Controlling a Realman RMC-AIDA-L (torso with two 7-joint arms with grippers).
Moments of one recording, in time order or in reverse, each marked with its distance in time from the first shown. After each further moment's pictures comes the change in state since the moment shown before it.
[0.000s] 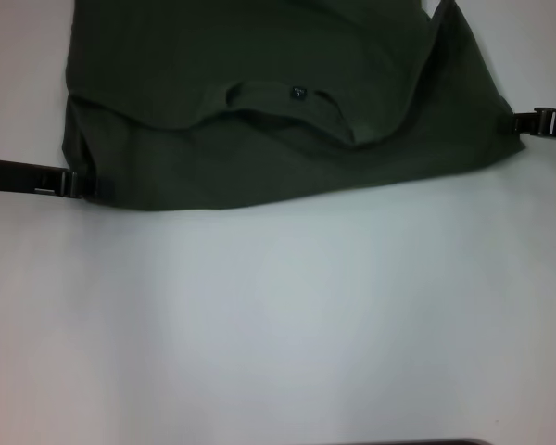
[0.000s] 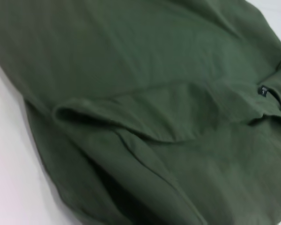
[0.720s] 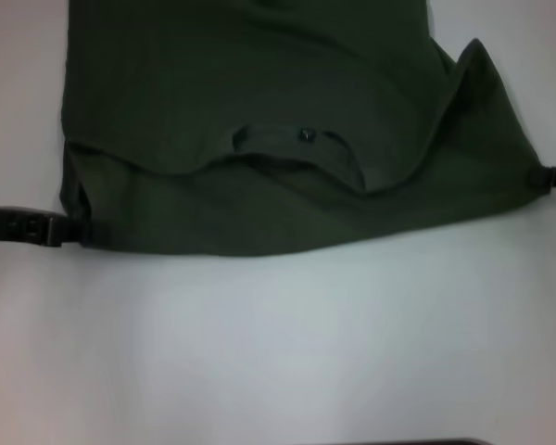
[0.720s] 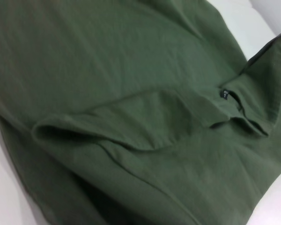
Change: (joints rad) left arm 0.072 0.006 -0.111 -0.036 -0.003 0.247 0.101; right arm -0.184 0.009 0.054 -0.064 0.088 -0.218 -0.070
